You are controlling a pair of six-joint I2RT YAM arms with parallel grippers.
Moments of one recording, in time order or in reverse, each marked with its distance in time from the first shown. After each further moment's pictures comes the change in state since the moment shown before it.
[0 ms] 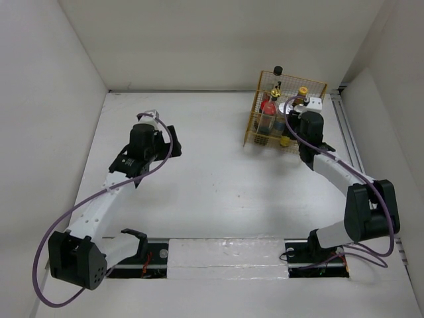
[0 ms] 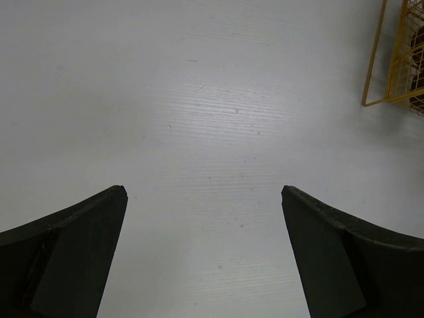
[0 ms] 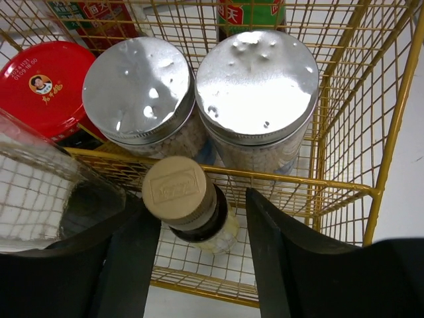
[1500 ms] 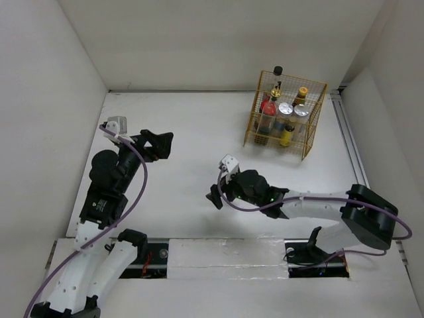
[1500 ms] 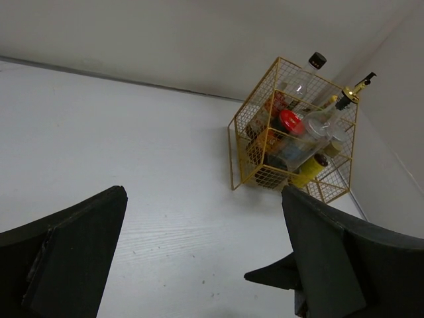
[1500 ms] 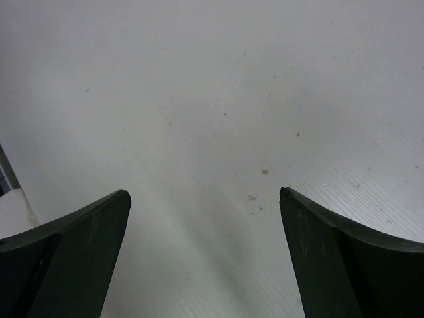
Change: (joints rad) left arm 0.000 -0.460 -0.043 0.163 0.104 -0.082; right arm 0.860 -0.069 -0.291 0.232 -0.183 -0.023
